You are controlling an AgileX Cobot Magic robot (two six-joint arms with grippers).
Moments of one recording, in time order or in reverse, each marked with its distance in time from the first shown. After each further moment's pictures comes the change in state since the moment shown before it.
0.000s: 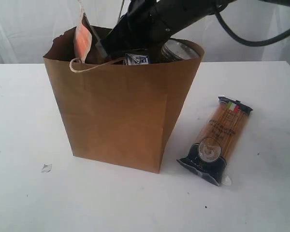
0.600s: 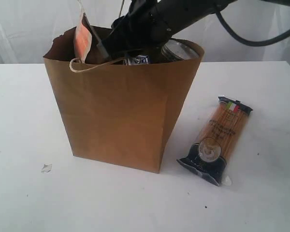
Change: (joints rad) left arm 0.000 0.000 0.000 0.000 0.000 0.000; right arm 0.000 0.000 -0.002 -0.019 0.004 0.004
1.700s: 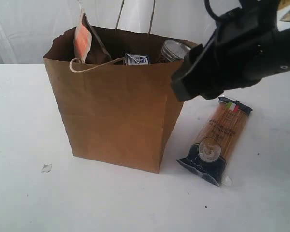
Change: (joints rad) left arm 0.000 0.000 0.000 0.000 0.000 0.000; right arm 0.000 -0.458 0.368 0.000 0.152 0.086
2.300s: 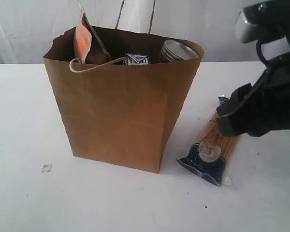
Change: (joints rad) left arm 0.000 0.000 0.000 0.000 0.000 0.000; right arm -0.070 -0.149 0.203 -0.090 0.041 0.159
